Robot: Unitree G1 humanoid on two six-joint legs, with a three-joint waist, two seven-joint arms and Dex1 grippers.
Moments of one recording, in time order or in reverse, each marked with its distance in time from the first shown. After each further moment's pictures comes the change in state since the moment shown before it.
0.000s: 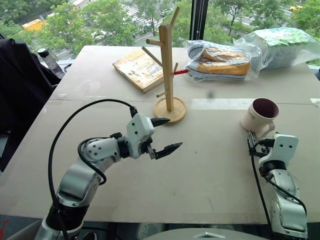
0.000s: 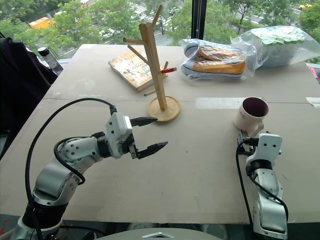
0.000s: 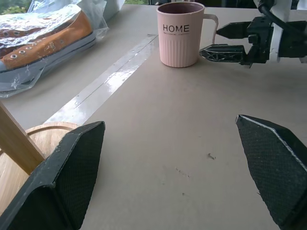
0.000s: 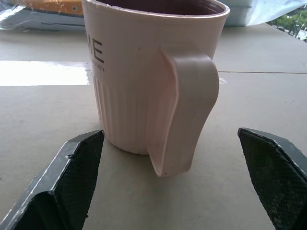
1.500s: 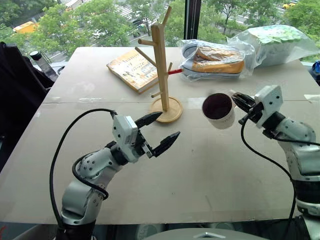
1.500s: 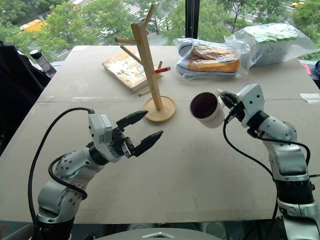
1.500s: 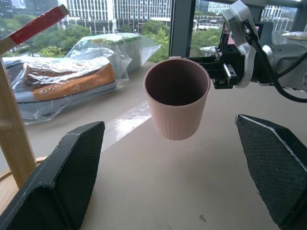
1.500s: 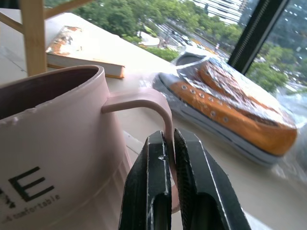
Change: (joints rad) left arm 0.195 -0.239 0.102 -0.069 -0.090 -0.149 0.179; right arm -0.613 -0.497 0.153 0.202 0.214 0.018 0.708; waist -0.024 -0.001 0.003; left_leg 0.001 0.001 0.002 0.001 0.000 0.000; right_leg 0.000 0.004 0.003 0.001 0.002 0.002
